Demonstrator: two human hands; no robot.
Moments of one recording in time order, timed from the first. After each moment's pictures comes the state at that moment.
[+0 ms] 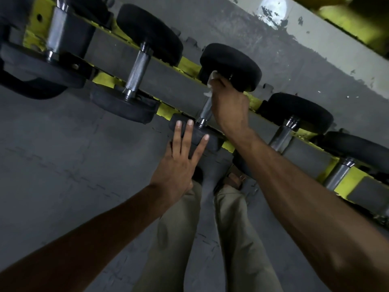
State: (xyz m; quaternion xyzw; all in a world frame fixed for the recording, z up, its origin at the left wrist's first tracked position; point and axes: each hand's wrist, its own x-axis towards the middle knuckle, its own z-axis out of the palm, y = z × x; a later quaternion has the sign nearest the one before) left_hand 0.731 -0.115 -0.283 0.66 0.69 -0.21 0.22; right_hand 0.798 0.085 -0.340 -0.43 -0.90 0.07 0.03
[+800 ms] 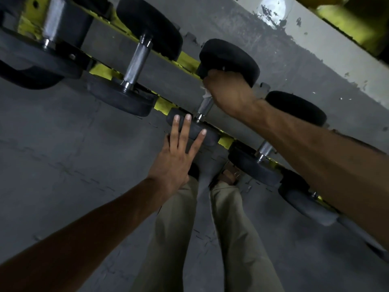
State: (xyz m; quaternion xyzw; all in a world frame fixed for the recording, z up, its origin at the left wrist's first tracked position) left_hand 0.735 -0.114 -0.282 0.66 0.69 -0.22 0.22; right_hand 0.783 0.130 -0.300 -0.20 -0.95 0.10 -0.21
